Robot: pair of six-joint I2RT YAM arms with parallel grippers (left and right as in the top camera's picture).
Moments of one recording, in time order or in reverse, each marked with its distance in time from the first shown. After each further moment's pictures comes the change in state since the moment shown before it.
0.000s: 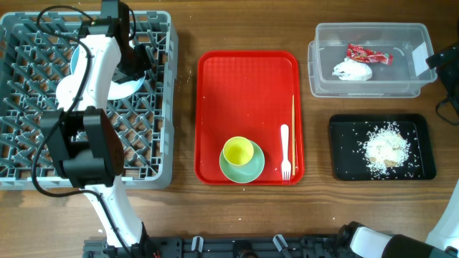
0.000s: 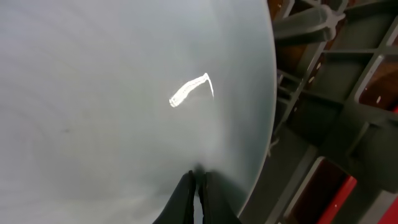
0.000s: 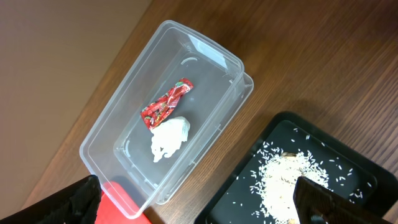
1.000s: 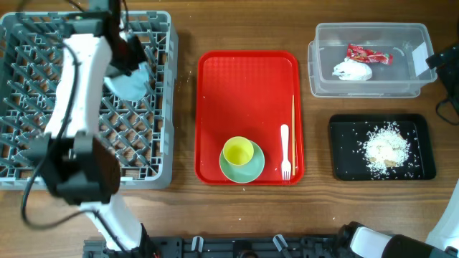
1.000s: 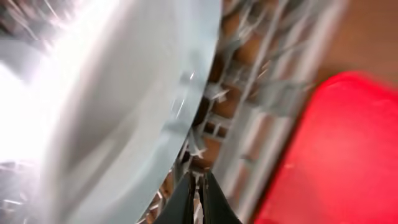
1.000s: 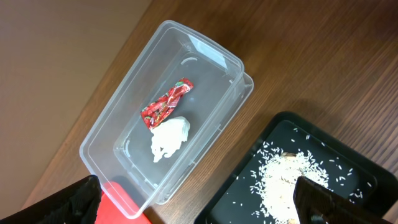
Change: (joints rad) left arm -0.005 -0.180 0.084 -0.119 0.014 0.000; right arm 0.000 0.000 0.000 0.000 0.000 0.000
